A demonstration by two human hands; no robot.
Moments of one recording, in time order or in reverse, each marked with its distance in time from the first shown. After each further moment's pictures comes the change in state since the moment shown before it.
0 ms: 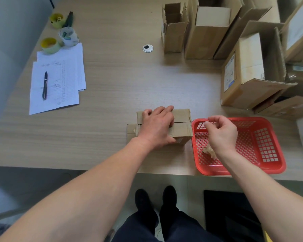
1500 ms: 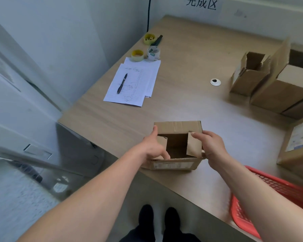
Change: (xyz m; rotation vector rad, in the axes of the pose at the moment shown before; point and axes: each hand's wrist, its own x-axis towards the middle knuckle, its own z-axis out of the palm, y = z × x) left_hand -0.109 -0.096 -0.052 -1.086 -0.128 -1.019; right_hand -0.045 -0.126 0.117 0.043 -0.747 0.183
